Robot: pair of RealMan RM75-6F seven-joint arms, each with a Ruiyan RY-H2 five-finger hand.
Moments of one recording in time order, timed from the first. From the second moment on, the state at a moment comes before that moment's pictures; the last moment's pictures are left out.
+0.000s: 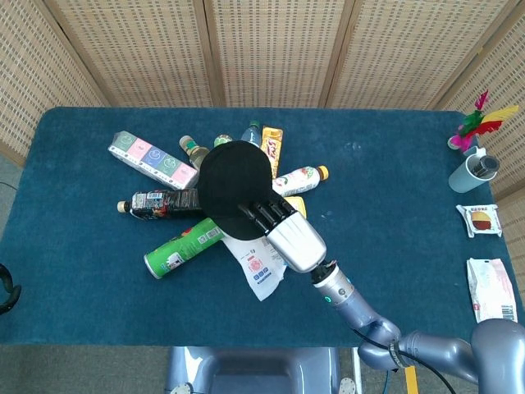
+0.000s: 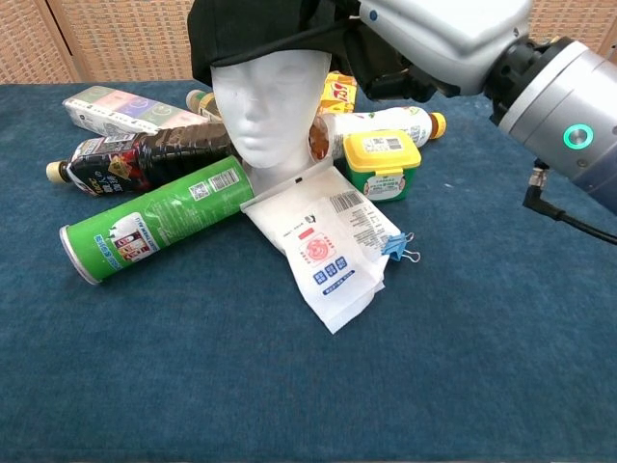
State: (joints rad) left arm -0.01 -1.06 -0.03 -1.54 1.46 1.48 -0.12; right arm 0.78 -1.67 0.18 -1.42 -1.63 1.35 -0.45
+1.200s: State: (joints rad) left arm -0.02 -1.06 -0.03 -1.55 1.45 1.48 -0.10; right arm 0.65 -1.51 0.14 -1.49 -1.55 1.32 -0.42
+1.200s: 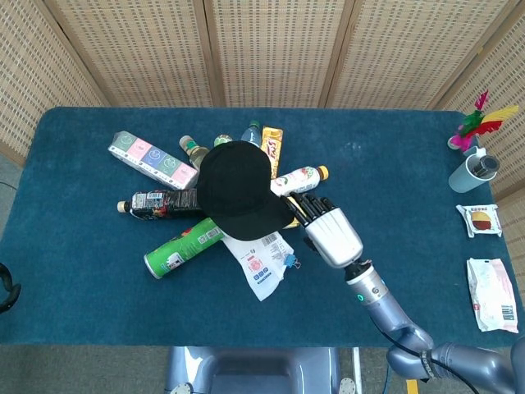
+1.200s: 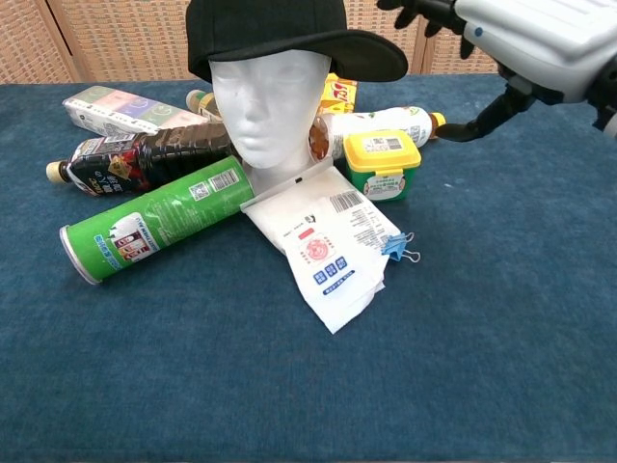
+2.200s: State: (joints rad) left arm -0.02 -1.11 -0.04 -1.53 1.41 1.46 -0.06; right arm 0.38 -1.33 0.12 -1.54 -1.38 1.44 -0.31
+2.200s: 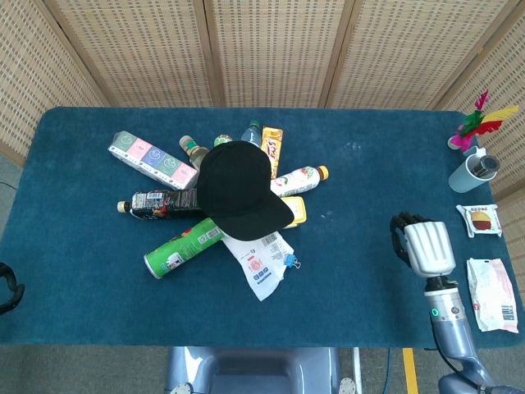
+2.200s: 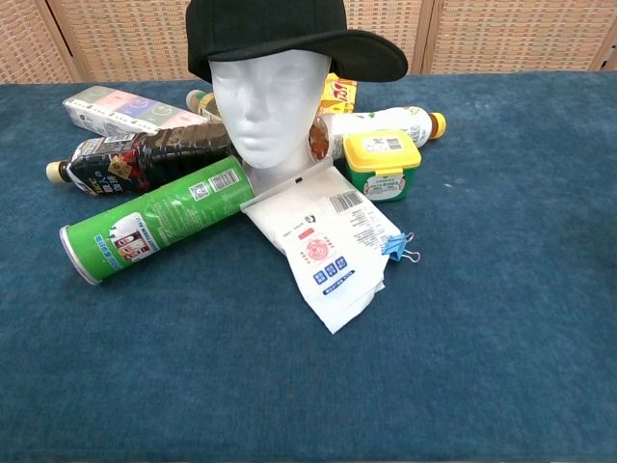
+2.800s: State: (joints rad) left arm -0.01 -1.11 -0.04 -1.57 1.43 1.49 -0.03; right arm 0.27 -1.28 0.10 -1.56 -1.35 1.47 -0.31
